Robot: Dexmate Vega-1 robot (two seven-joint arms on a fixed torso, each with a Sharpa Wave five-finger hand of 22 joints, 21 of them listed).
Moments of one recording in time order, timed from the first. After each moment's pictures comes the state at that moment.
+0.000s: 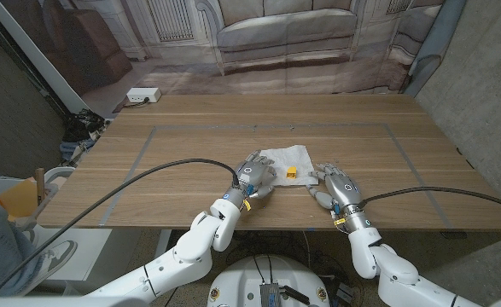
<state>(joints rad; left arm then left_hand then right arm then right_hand) 1.03 0.64 0.85 -1.96 1.03 0.48 0.18 1.07 0.03 0.24 -0.13 0.24 0.80 -0.08 0.27 0.20 0.44 -0.15 0.23 0.20 0.30 -0.04 0.20 0.18 0.01 -0.03 0.21 0.18 -1.24 -0.79 -0.68 -1.85 -0.68 -0.43 -0.64 0.90 0.00 0.26 -0.14 0.31 0.69 -0.22 0.26 0.20 0.30 -0.15 0.23 0.18 0.20 -0.01 0.19 0.18 0.21 0.00 0.20 0.18</state>
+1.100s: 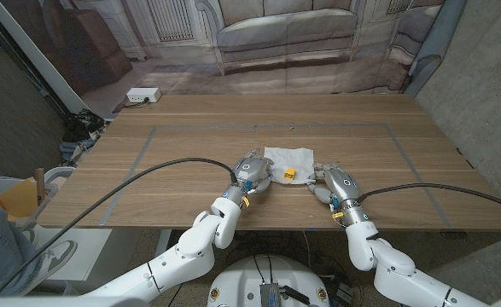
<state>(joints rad) 1.01 0.62 0.84 -1.94 0.93 0.46 0.27 1.13 0.11 0.31 -0.13 0.18 1.06 -0.02 0.34 0.20 0.63 -0.17 0.24 0.20 0.47 -0.05 0.20 0.17 0.11 -0.04 0.22 0.18 -1.22 -0.77 -0.66 -1.84 -0.59 -0.37 -0.65 0.97 0.03 0.26 -0.14 0.32 1.05 -0.23 0.36 0.23 0.43 -0.17 0.25 0.18 0.41 -0.04 0.21 0.18 0.26 0.08 0.22 0.19</state>
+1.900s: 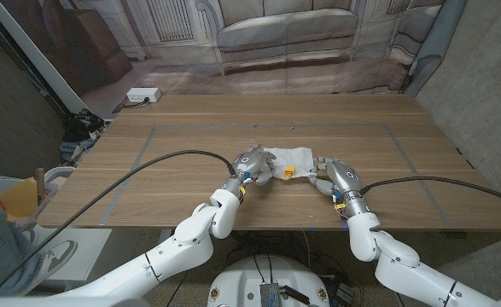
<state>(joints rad) 0.99 0.62 0.79 -1.95 0.77 0.39 0.28 1.13 0.11 0.32 -0.13 0.18 1.09 0.00 0.35 0.19 0.66 -0.16 0.24 0.20 0.49 -0.05 0.20 0.17 0.13 -0.03 0.22 0.18 -1.22 -0.78 -0.61 -1.91 -0.51 -0.35 -0.61 0.98 0.05 0.26 -0.14 0.30 1.07 -0.22 0.37 0.22 0.46 -0.17 0.25 0.18 0.39 -0.02 0.20 0.18 0.24 0.11 0.22 0.19</state>
